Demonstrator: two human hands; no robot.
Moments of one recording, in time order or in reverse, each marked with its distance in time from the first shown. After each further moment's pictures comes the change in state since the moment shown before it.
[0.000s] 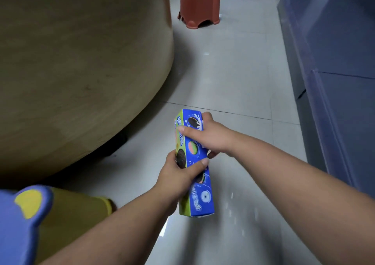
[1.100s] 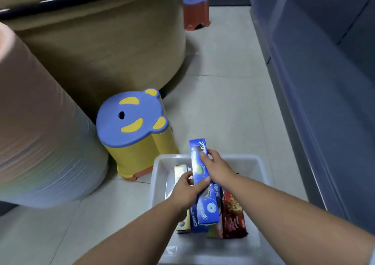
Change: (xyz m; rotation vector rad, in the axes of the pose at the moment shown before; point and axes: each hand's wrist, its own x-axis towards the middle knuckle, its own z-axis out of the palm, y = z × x) left_hand -0.373 -0.244 -0.192 0.010 -0.240 -0.028; right_hand -0.391 0.044 0.344 0.285 0.239 0.136
